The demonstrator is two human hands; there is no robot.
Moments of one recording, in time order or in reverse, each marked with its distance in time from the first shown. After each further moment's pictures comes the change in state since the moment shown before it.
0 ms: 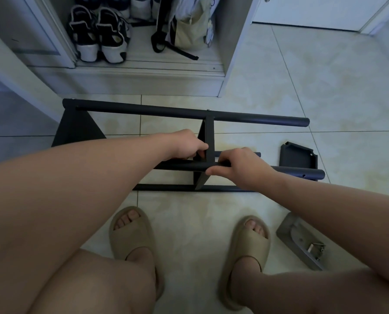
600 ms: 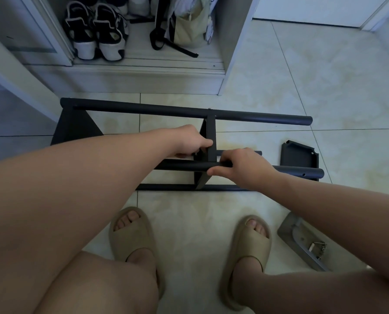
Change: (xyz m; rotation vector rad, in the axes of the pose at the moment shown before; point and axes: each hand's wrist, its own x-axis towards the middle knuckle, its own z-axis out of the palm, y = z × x) left_hand 0.011 0.004 -0.004 -0.037 -0.005 -0.022; right_hand 0.005 0.004 0.003 -0.073 -0.009 0.045
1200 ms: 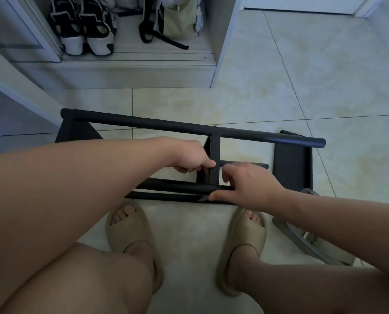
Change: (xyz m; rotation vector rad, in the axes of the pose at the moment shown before) left_hand -0.030 0.007 0.041 0.119 -0.285 0.009; right_hand -0.061 0.015 0.014 -0.212 -0.022 -0.085
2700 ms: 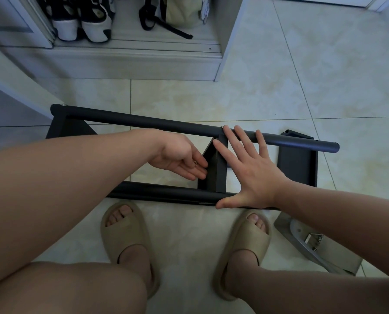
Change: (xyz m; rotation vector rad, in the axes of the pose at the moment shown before) left_hand 0.021 -0.034 -0.029 -0.523 -0.209 -0.091; right_hand 0.033 0.023 0.005 -0.282 0.134 -0.279
